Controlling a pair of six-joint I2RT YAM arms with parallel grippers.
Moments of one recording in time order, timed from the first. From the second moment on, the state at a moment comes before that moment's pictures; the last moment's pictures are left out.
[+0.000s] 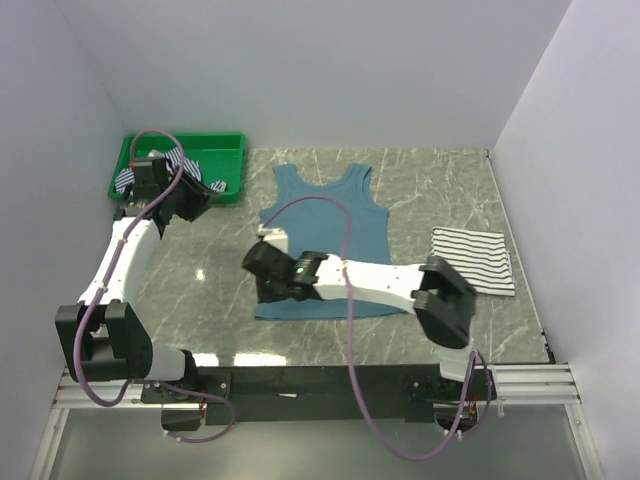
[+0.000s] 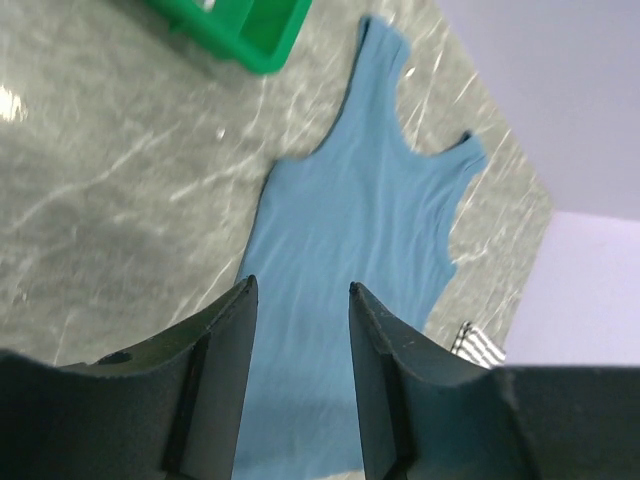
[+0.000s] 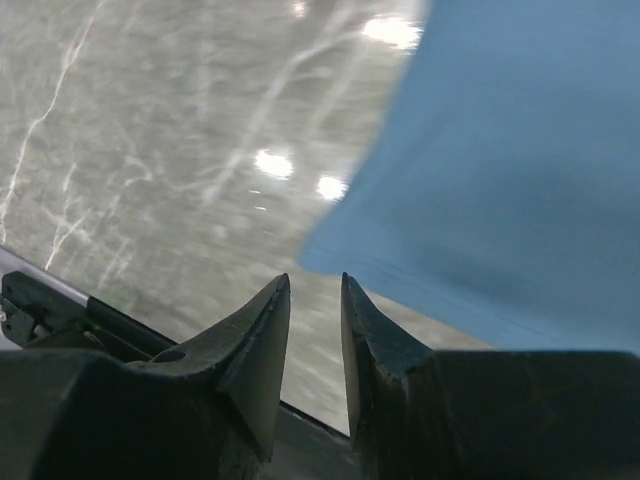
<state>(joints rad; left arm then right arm) 0.05 1.36 1.14 -0.45 0.23 -0.83 1.15 1.85 1.44 -0.51 0.25 0.86</state>
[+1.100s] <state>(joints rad) 0.07 1.44 1.09 -0.35 0.31 -0.84 1.24 2.17 1.67 -0.62 0.29 0.83</state>
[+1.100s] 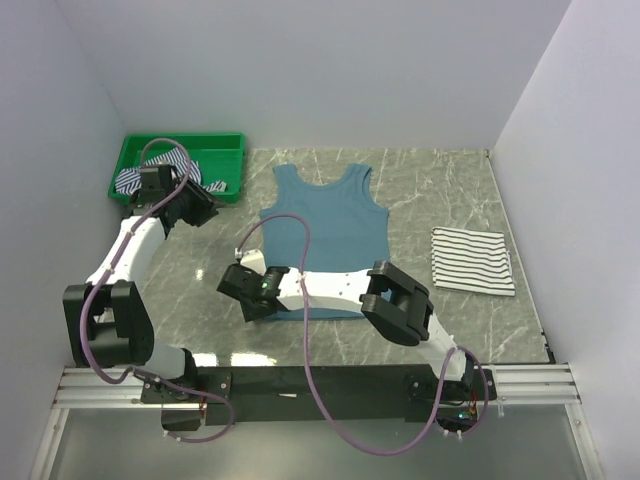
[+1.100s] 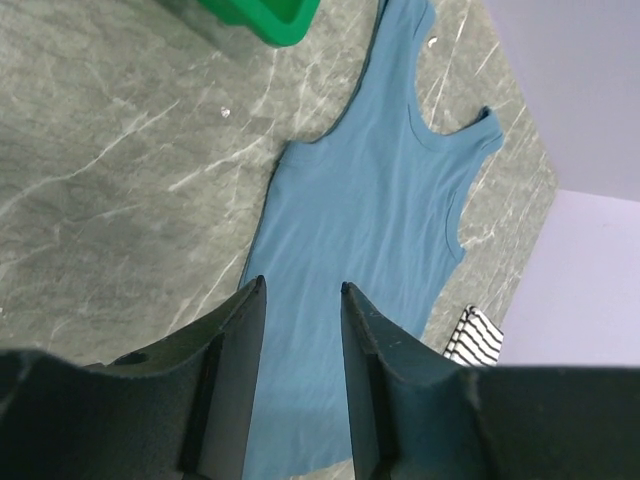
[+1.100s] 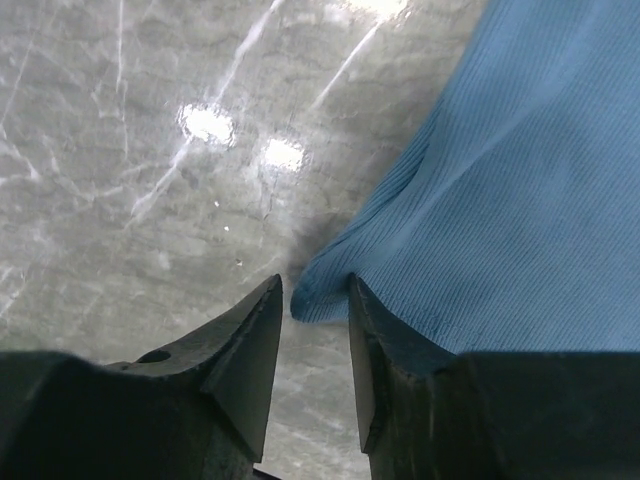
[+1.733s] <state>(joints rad) -0.06 1.50 0.93 -0.23 0.29 -0.90 1.25 1.91 1.23 -0.39 0.13 0.75</state>
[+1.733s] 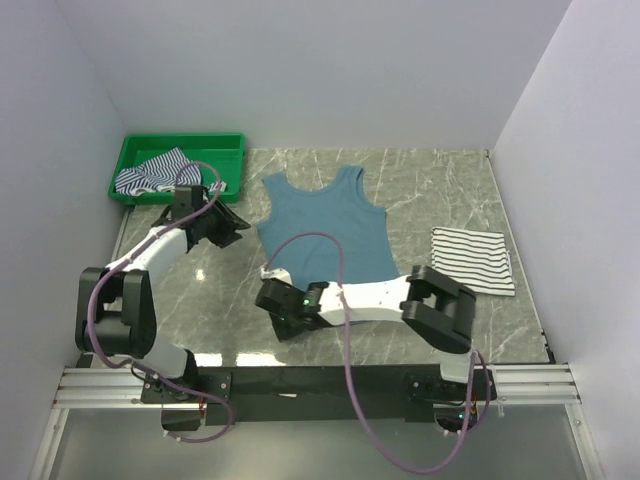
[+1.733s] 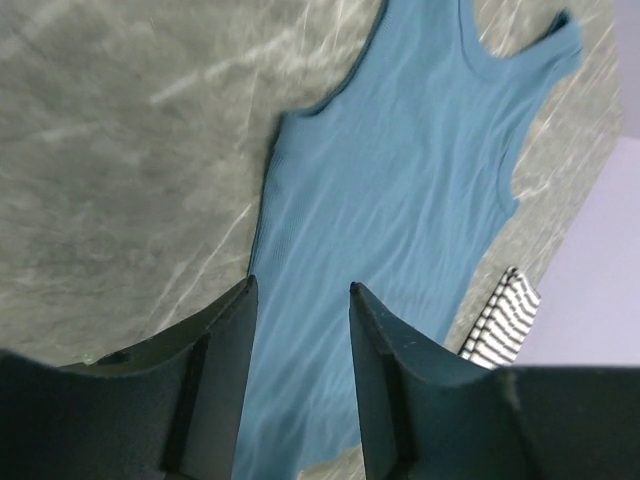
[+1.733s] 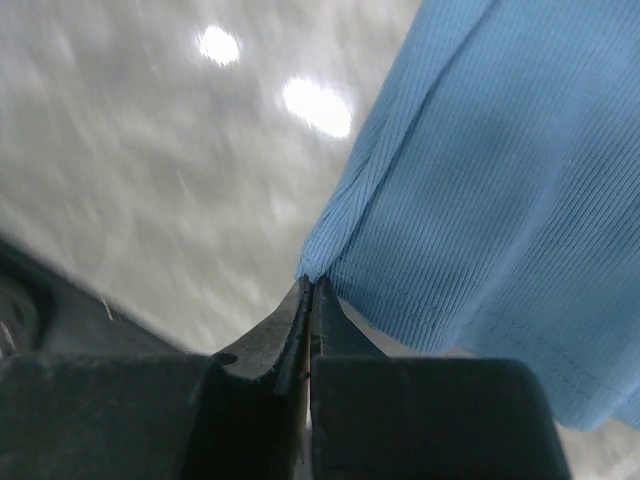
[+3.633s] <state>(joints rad) -0.36 1.97 1.50 -0.41 -0.22 -0.87 0.99 1.60 0.93 -0.13 -0.21 0.86</state>
